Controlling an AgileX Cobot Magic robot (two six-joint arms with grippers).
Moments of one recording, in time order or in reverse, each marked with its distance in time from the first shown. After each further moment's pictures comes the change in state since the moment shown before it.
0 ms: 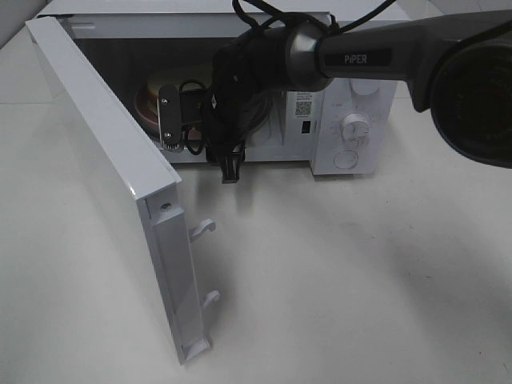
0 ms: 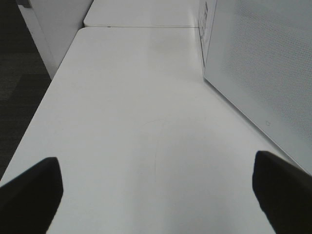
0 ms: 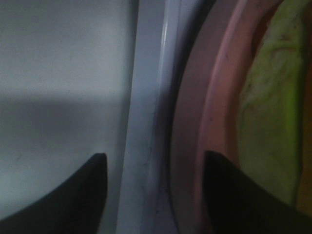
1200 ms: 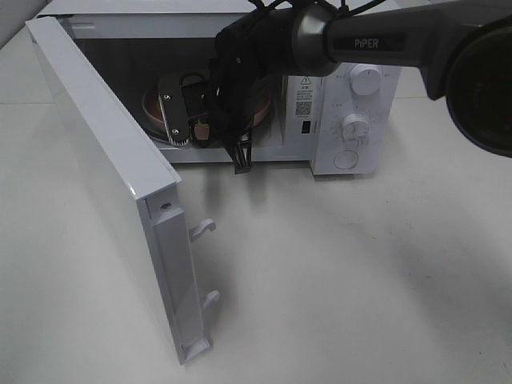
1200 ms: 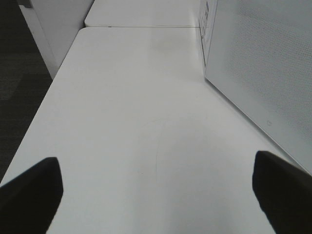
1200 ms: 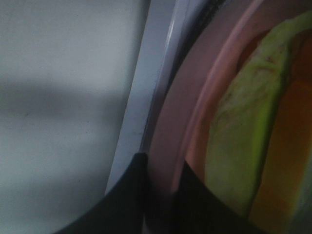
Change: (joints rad) left arm 0.000 0.000 0.000 0.004 0.000 0.000; right arm -0.004 -0.042 -0.005 0.012 0.074 -0.161
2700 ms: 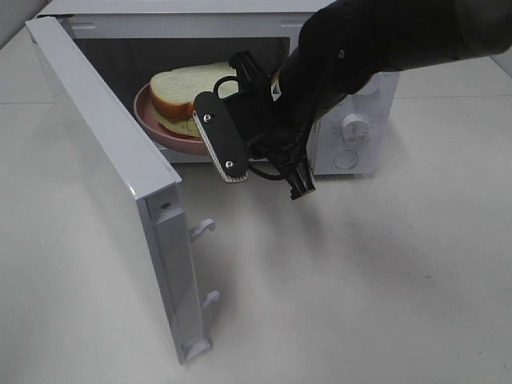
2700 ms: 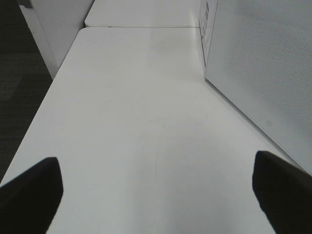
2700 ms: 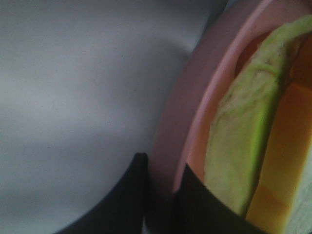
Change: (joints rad) left arm 0.000 0.000 0.000 0.000 0.000 0.000; right arm 0.028 -0.503 0.673 0.062 -0.269 -0.205
